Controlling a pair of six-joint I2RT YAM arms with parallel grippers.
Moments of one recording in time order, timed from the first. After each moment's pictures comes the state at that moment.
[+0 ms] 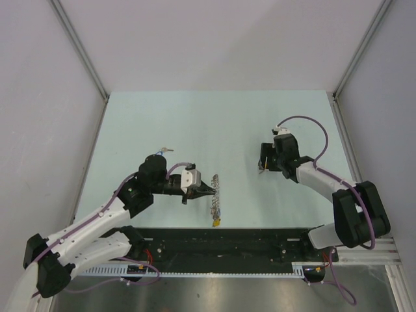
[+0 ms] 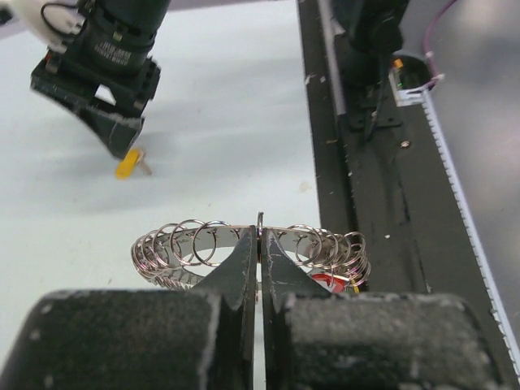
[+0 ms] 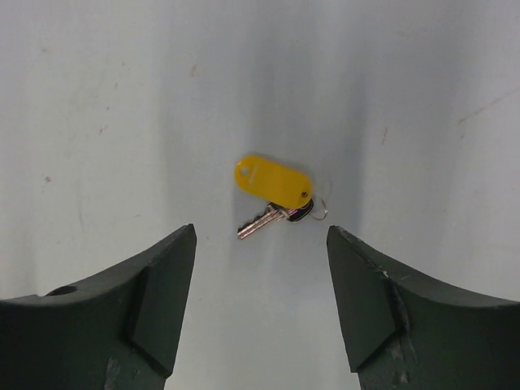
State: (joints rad) left arm -0.74 0.88 0.63 -0.03 0.81 0.30; right arm 0.34 1.39 0.73 -0.12 0.05 0.34
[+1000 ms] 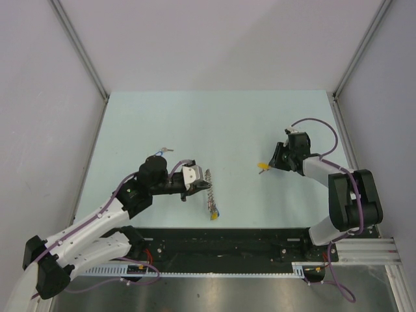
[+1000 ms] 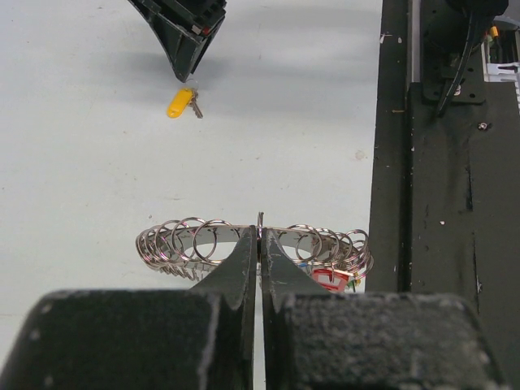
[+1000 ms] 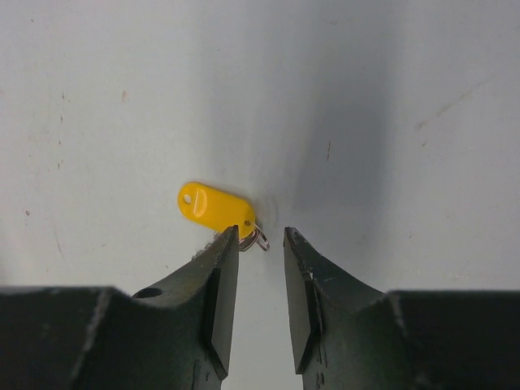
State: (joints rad) left arm -0.74 0.86 0.64 -0.12 0.58 0.32; right arm 0.15 1.53 0.75 -0.07 -0.15 0.37
